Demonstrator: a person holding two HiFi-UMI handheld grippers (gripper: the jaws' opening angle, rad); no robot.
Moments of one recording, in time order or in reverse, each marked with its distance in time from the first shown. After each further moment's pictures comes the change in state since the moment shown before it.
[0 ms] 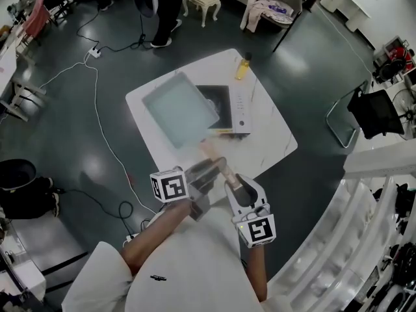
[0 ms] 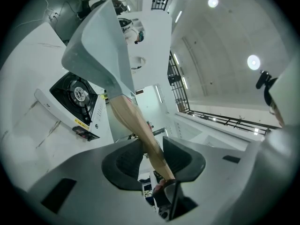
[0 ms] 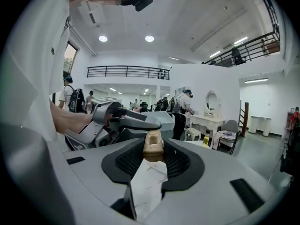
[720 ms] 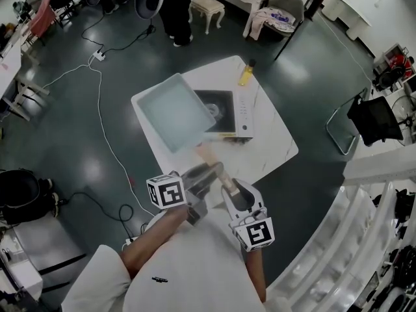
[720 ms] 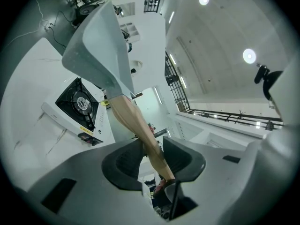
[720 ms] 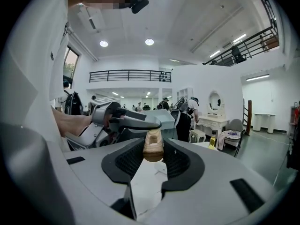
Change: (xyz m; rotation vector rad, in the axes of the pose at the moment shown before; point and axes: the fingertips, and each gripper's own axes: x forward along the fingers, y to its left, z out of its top) left arm -0.035 -0.016 0.003 0.070 -0.025 0.023; right arm -0.003 0.032 0.011 0.030 -0.033 0.039
